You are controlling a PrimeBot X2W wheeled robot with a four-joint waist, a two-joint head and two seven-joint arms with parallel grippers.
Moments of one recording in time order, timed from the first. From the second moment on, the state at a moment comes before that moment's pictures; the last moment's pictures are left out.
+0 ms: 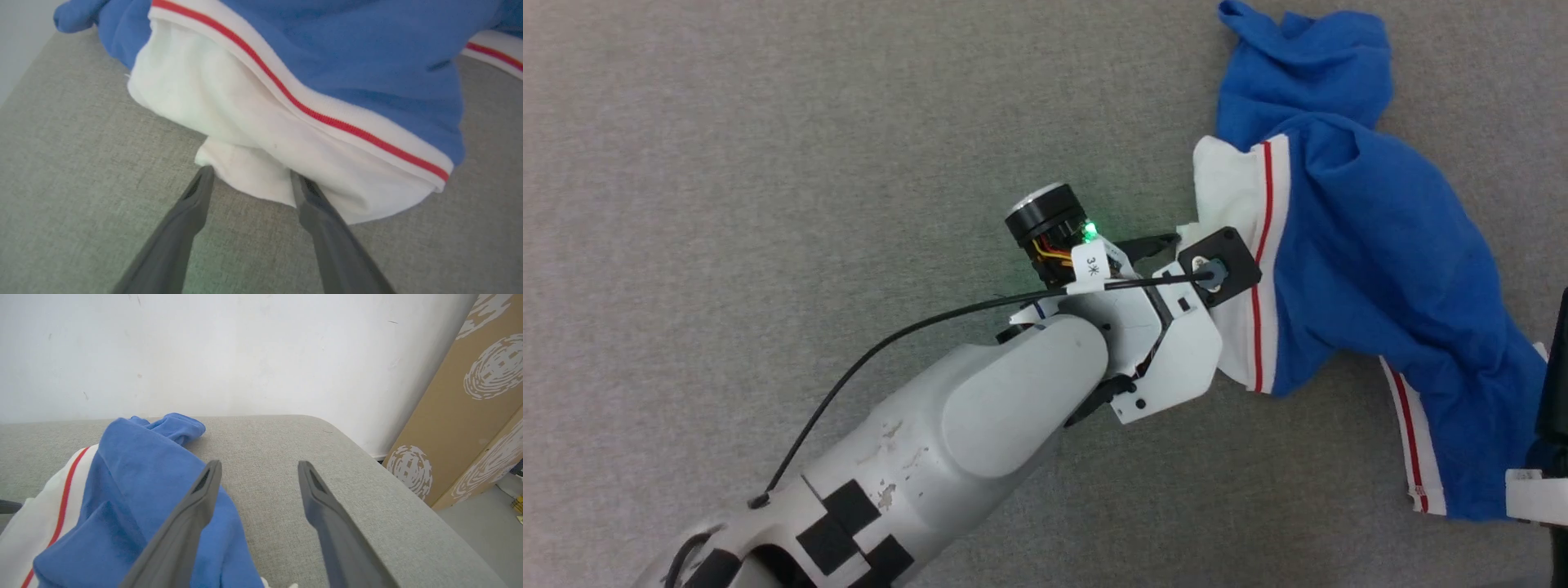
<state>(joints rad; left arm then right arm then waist) -0.92 0.09 -0.99 0.45 -0.26 -0.13 0.42 0.04 -0.05 -0.32 -0.22 0.12 0.13 -0.23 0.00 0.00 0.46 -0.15</state>
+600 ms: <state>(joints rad) -0.98 0.08 -1.11 0.53 -0.35 -0.12 0.39 0.02 -0.05 -0.35 -0.20 0.13 0.13 -0.24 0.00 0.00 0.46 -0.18</state>
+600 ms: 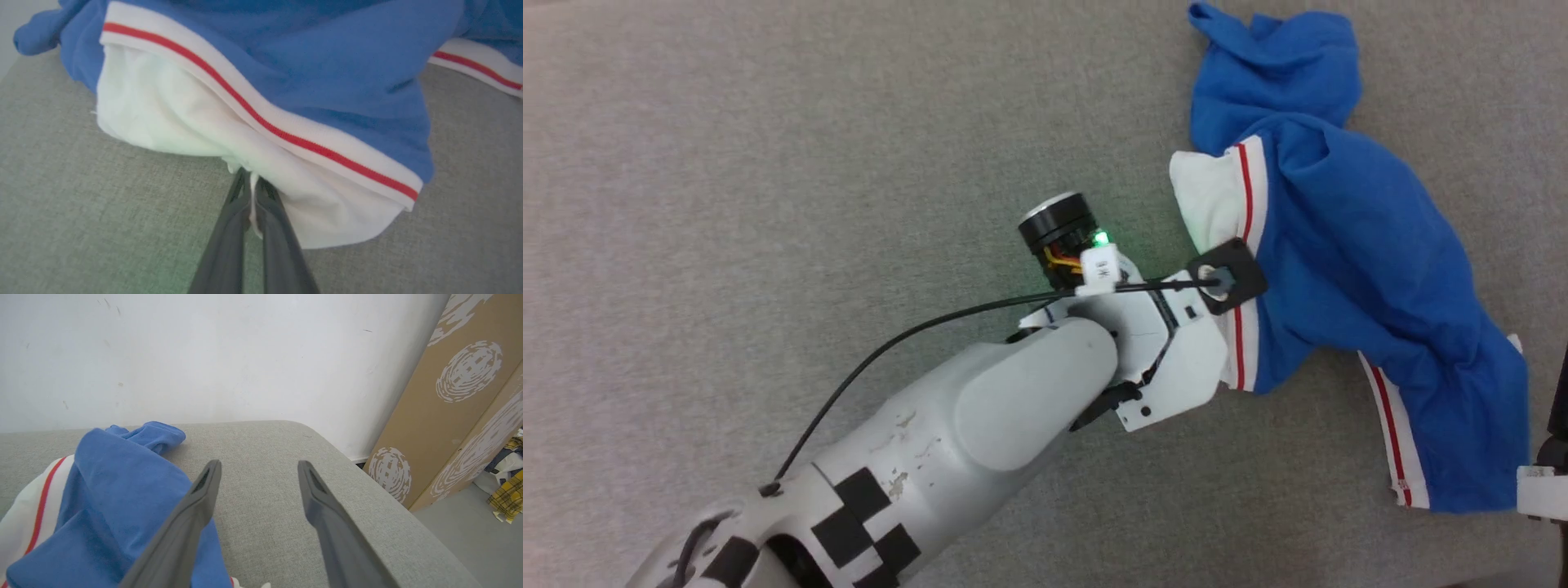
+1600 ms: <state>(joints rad) 0.02 0.54 -0.57 -0.11 -0.75 0.49 0.09 0.14 -0.05 -0.38 -0.30 0.08 0.13 -0.11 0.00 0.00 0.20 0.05</state>
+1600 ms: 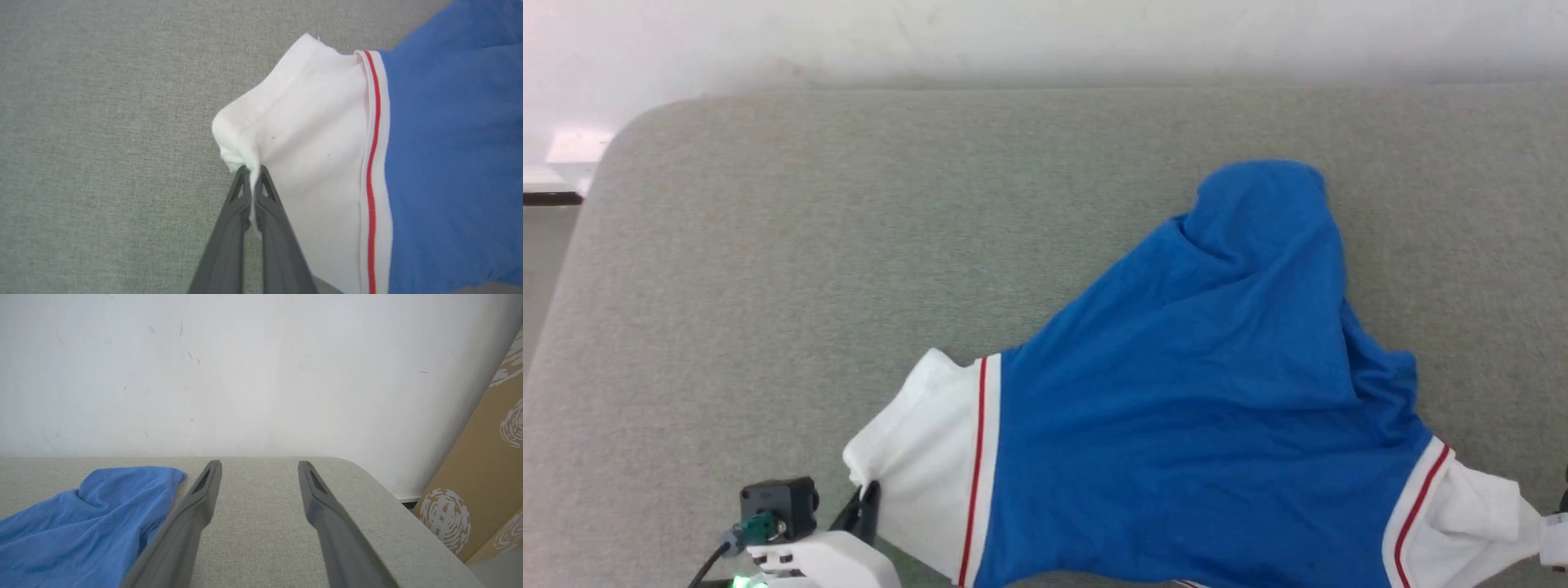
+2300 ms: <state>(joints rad) -0.12 0.72 -0.56 -0.25 -0.61 0.48 0.16 0.14 -0.05 -0.36 -0.30 0.08 0.13 -0.09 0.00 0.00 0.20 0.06</state>
